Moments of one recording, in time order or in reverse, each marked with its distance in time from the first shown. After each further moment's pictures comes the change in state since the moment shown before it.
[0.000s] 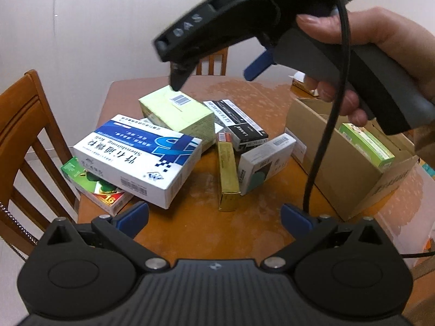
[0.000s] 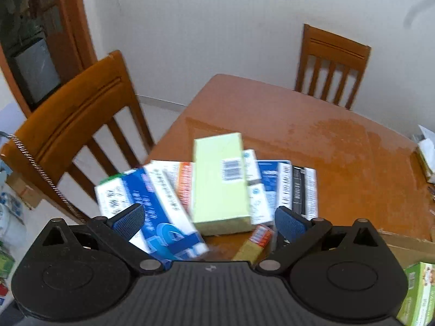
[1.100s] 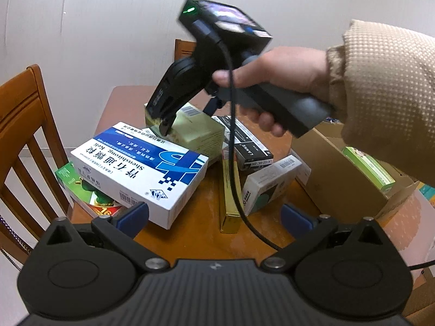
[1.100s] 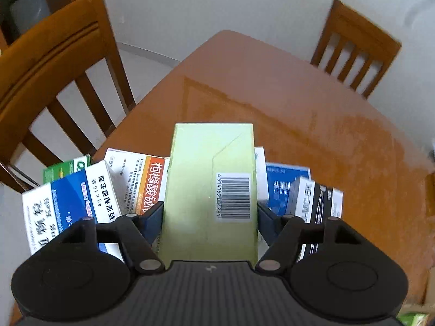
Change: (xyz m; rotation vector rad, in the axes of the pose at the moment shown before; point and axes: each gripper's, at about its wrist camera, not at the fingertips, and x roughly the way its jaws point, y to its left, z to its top) left arm 0.014 0.018 0.005 -0.078 -0.063 -0.021; right arm 0.126 -0.001 0.042 -0.095 0.204 0.013
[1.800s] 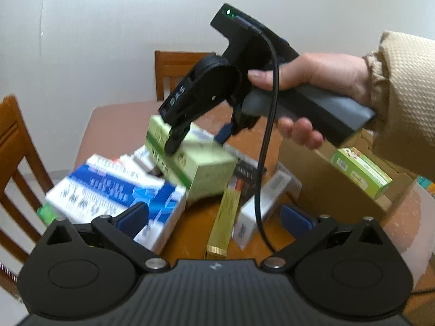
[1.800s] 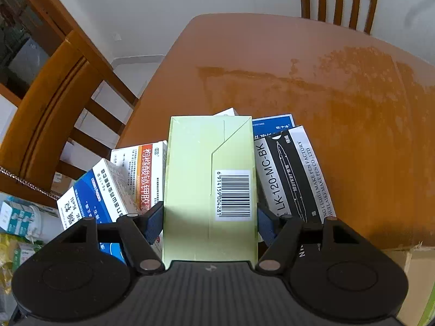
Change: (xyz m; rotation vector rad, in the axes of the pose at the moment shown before) left arm 0.030 -0.023 0.032 0.113 -0.035 -0.031; right arm -0.022 -0.072 -0.025 0.248 0.073 0.220
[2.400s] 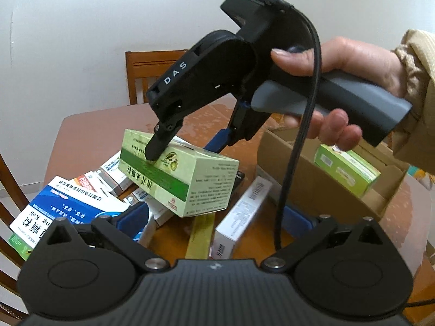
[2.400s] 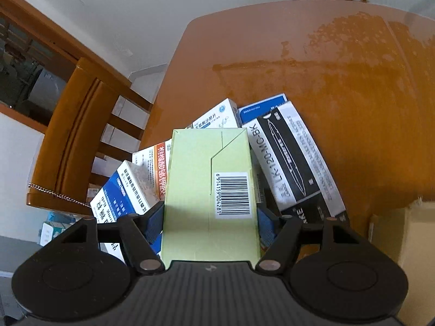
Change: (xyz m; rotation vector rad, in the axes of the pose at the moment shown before) left arm 0.023 -0.015 0.009 0.064 0.031 -0.096; right arm -0.027 -0.035 -0.021 0.125 0.013 0.165
